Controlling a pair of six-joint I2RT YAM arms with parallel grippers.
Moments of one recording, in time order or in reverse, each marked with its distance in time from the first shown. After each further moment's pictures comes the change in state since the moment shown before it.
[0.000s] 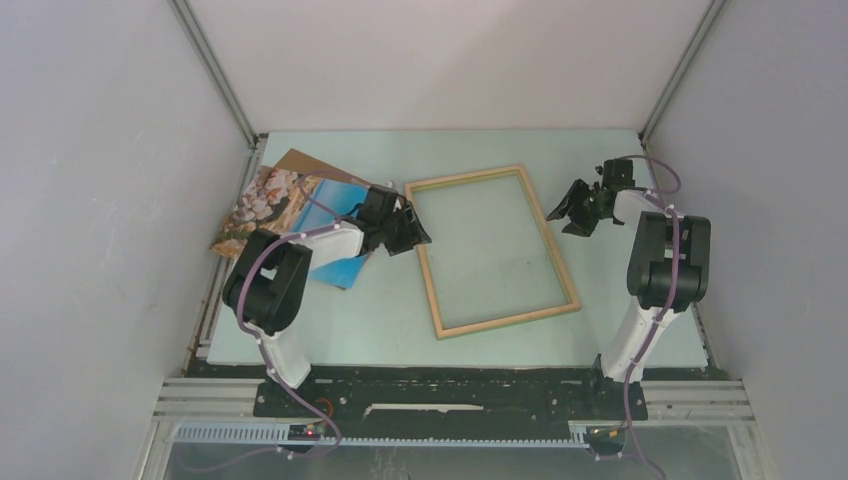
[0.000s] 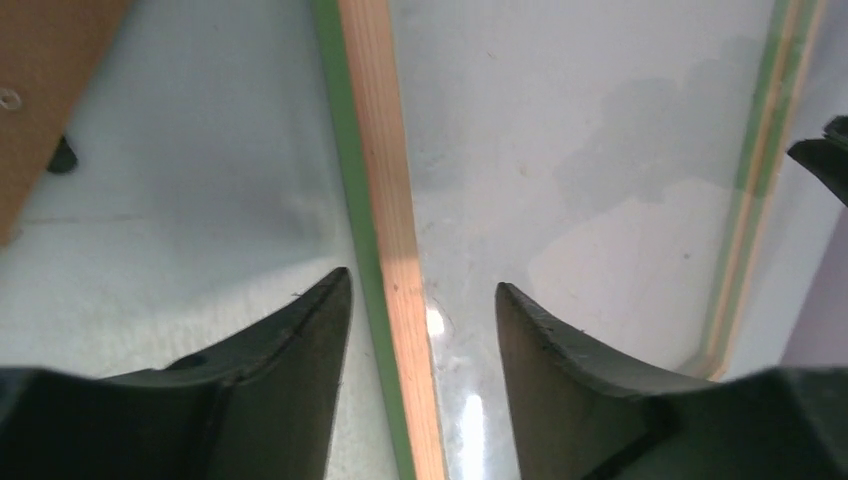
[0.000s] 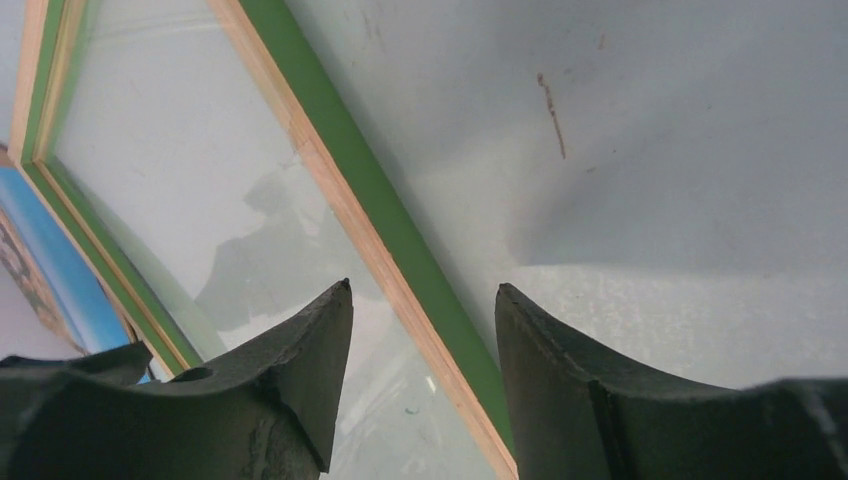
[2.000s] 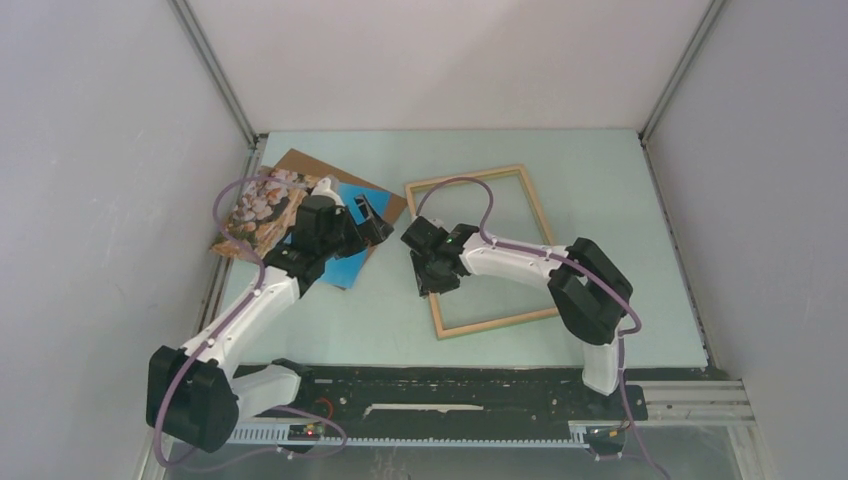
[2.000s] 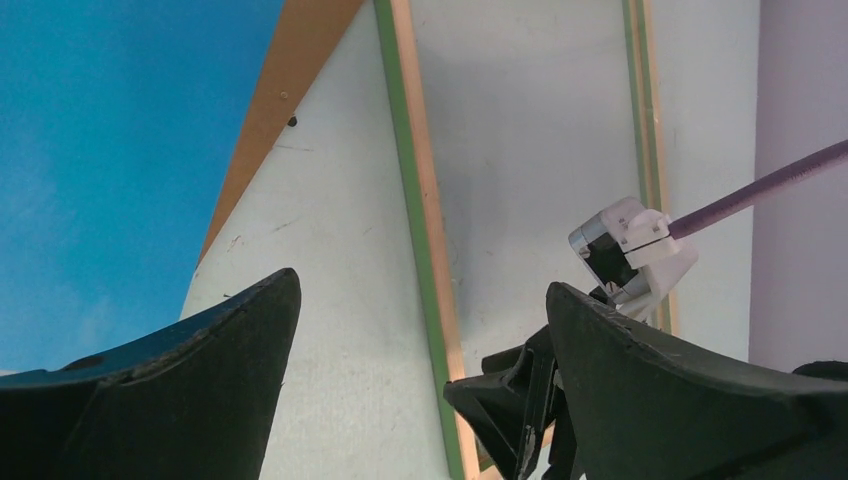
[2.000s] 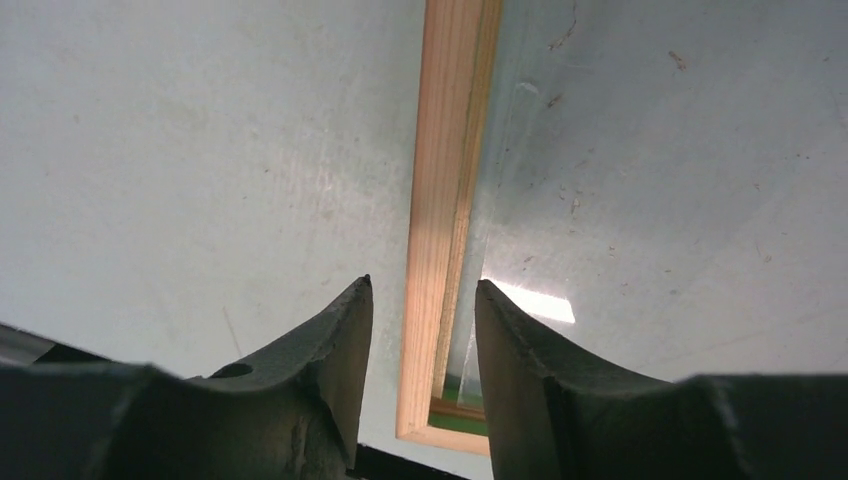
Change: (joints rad) left arm 0.117 -0.636 -0.206 -0.182 -0.097 0.097; right arm 1.065 -0.005 0.145 -0.283 0.466 0.175
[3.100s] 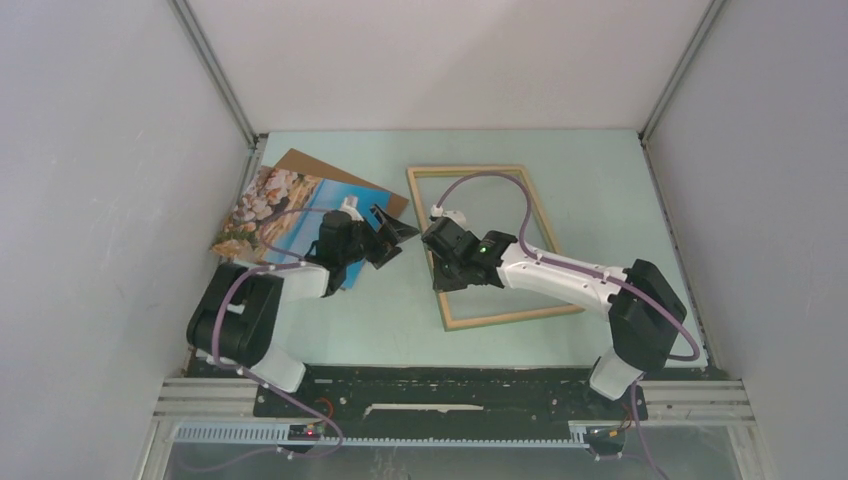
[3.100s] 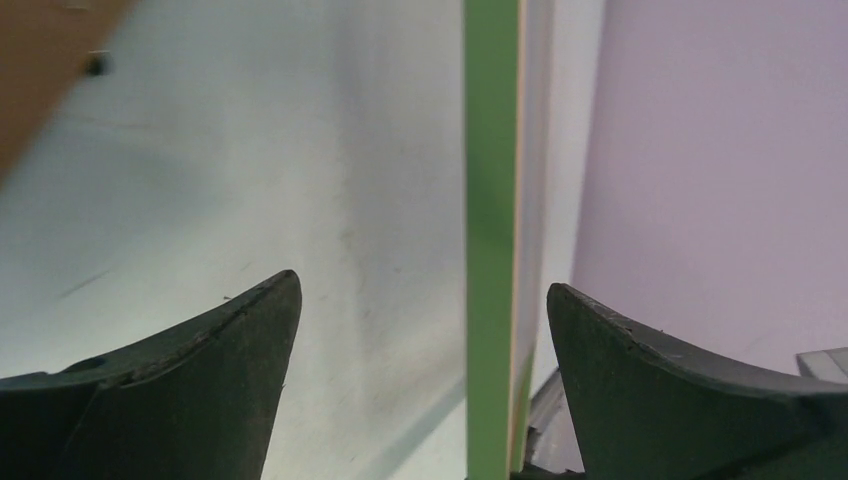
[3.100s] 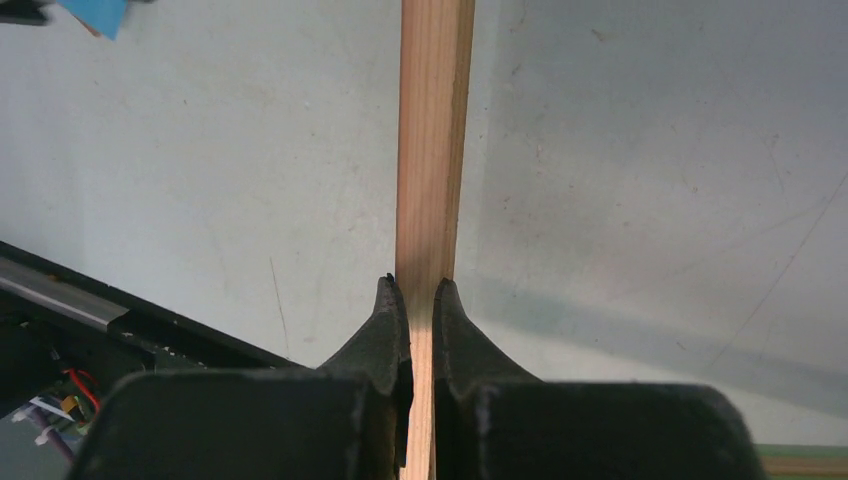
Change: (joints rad) left arm 0.043 0.363 -0.223 0.666 0.310 -0.346; right arm 0.024 -0.254 -0.141 0.035 0.098 0.051
